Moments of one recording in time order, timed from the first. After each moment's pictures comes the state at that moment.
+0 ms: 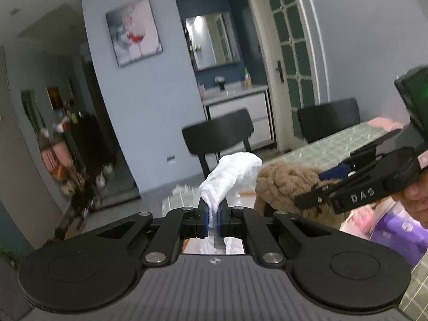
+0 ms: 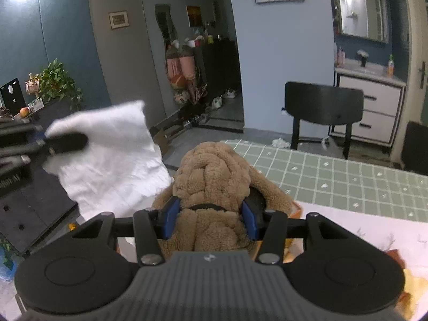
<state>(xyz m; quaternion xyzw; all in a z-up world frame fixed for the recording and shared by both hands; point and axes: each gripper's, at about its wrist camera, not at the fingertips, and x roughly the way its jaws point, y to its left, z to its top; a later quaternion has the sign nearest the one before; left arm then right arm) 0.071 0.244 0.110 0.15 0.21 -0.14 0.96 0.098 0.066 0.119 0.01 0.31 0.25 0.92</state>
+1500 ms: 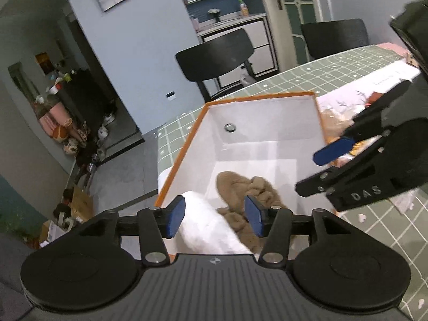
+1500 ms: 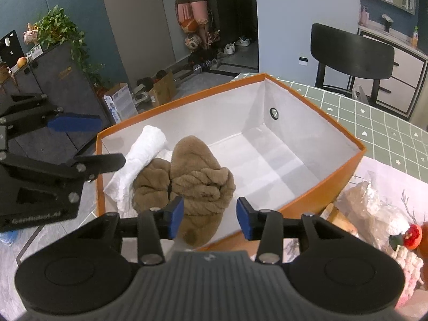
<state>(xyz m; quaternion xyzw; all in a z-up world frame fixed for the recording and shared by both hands) 0.076 0.252 0.041 0.22 0.33 -0.11 0.91 0.138 0.126 0.018 -0.04 0.41 0.27 0.87</state>
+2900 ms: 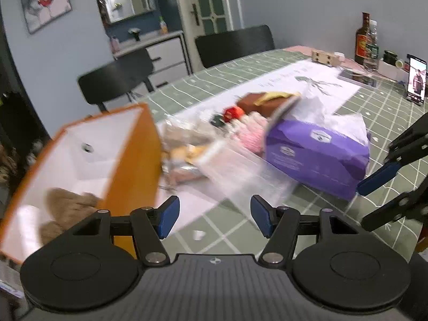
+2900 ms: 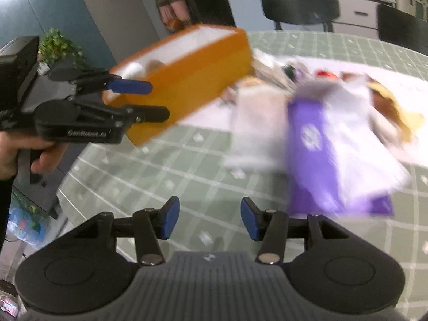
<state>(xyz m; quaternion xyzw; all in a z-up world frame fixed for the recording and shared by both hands) 0.002 0.116 -0.025 0.19 0.32 -0.28 0.88 -0.049 -0.094 -0.030 0.05 0.45 0.25 0.86</state>
